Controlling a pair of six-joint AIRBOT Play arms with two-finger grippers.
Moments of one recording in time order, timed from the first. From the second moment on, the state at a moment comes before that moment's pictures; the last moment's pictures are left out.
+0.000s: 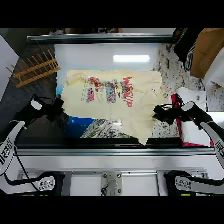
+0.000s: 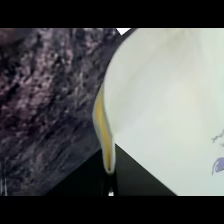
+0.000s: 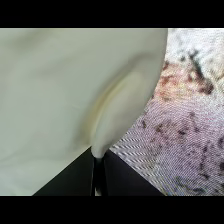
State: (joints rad) left arm 0.17 -1.44 0.85 1.10 -0.61 -2.00; right arm -0.14 -1.43 0.80 -0.94 0.78 1.55
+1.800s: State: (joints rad) left arm 0.25 -1.19 1.45 1.17 -1.07 -1.71; right arm -0.06 -1.26 1.61 -1.20 1.33 1.69
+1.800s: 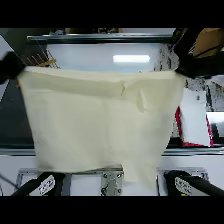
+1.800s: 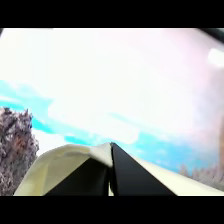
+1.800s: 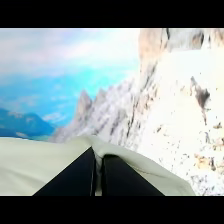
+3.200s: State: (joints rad) left arm 0.25 -1.44 0.99 1.08 -0.78 -1.63; right arm -0.01 -1.46 1.19 -1.45 1.12 1.70
